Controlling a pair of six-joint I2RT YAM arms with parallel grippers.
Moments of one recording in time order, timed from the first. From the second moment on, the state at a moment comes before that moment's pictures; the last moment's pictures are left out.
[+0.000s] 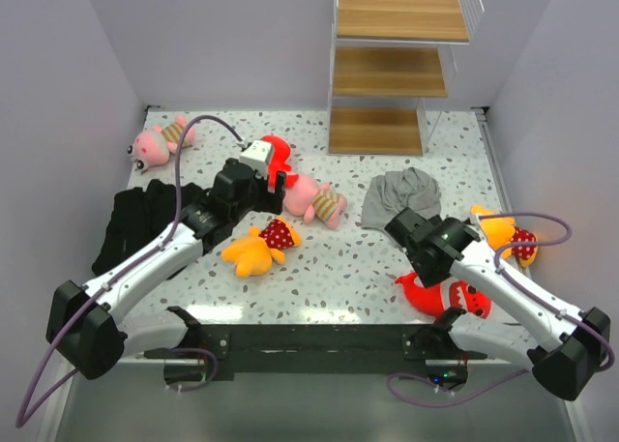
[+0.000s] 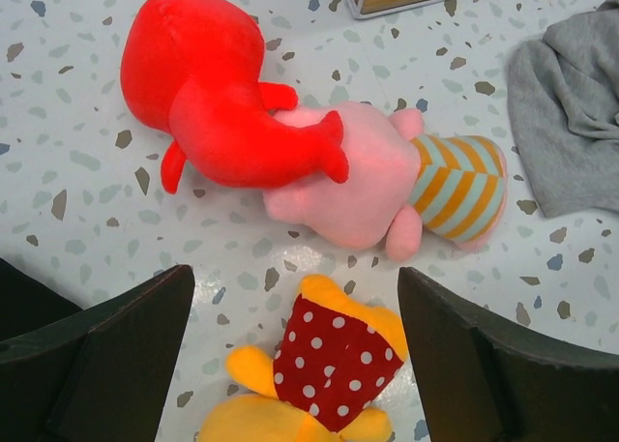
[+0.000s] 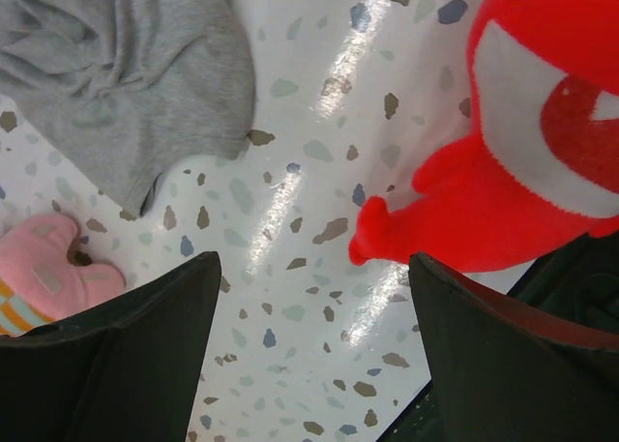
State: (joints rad) left arm -0.60 1.19 0.90 -0.19 -0.22 -0.18; right arm 0.71 1.03 0.91 -1.31 0.61 1.85
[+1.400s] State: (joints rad) left arm -0.60 1.15 0.90 -0.20 -0.25 -0.18; right arm 0.70 0.92 0.69 -0.77 0.53 0.97
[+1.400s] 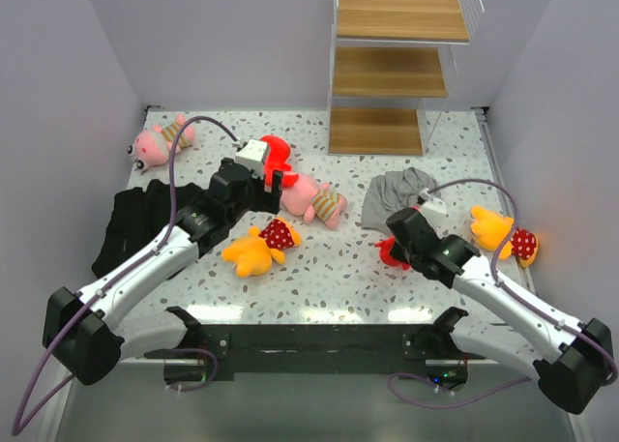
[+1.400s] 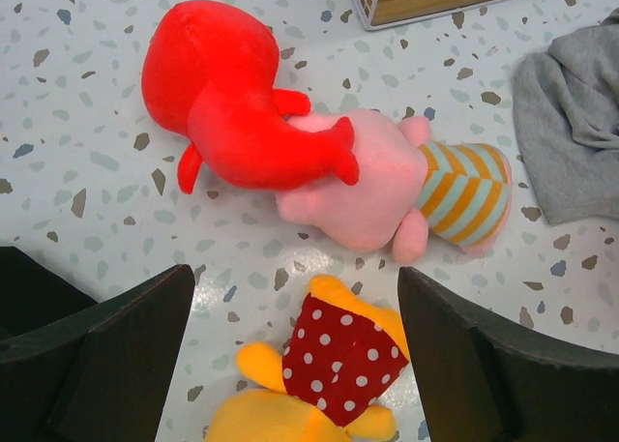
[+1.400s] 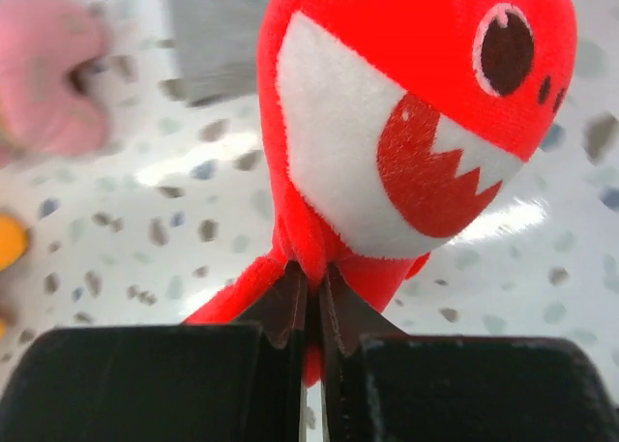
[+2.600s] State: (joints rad) left arm -0.60 1.14 0.90 -0.20 -0.28 -0.17; right arm 1.06 0.99 0.54 -0.50 0.31 0.83
